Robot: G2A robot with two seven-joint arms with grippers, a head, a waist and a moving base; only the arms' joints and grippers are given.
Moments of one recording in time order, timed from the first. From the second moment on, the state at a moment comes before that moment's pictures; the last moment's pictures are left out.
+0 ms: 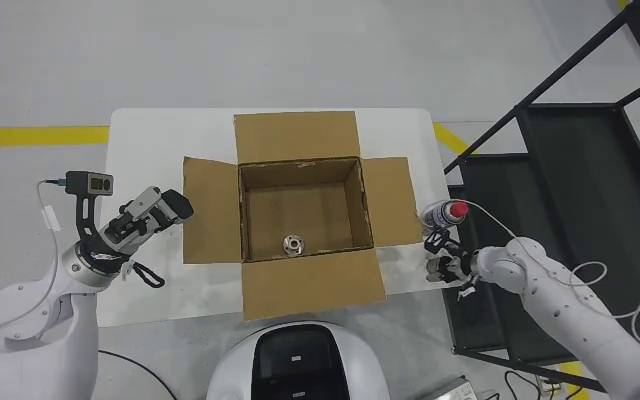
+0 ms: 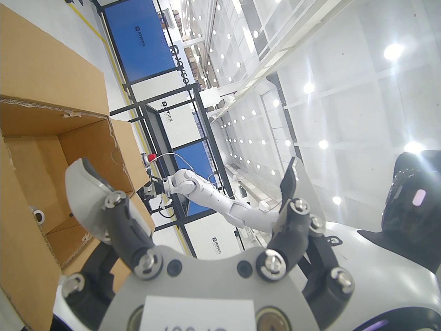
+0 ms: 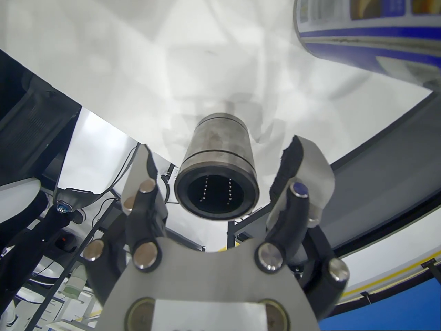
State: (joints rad) left arm 1.50 -1.19 -1.75 -1.85 -0.46 -0.24 -1.00; right arm -1.34 -0.66 1.08 -1.33 -0.86 -0.54 0.64
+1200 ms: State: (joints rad) left arm 1.50 -1.19 -1.75 -1.85 -0.46 -0.24 -1.00; right arm -1.66 -0.54 1.65 -1.91 -0.51 -0.75 0.62
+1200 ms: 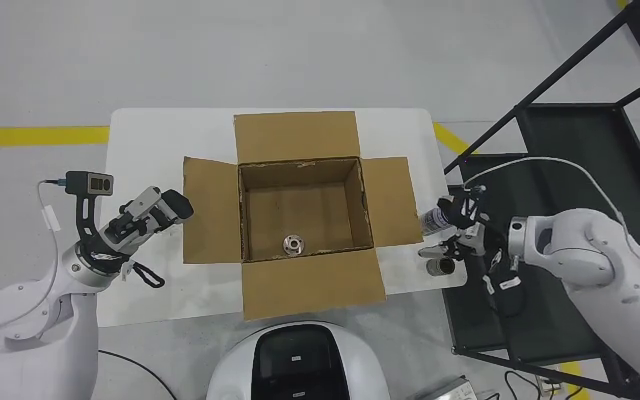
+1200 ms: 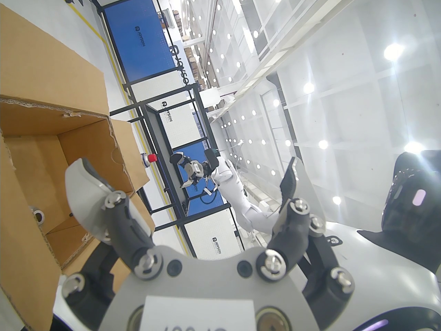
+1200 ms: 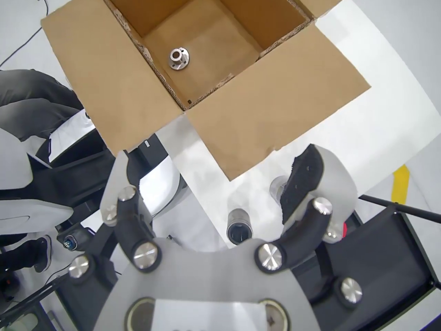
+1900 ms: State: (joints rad) left arm 1.50 -1.19 -1.75 -1.85 -0.46 -0.24 -1.00; right arm -1.22 -0.61 1.25 -1.81 -0.63 -0.71 0.65
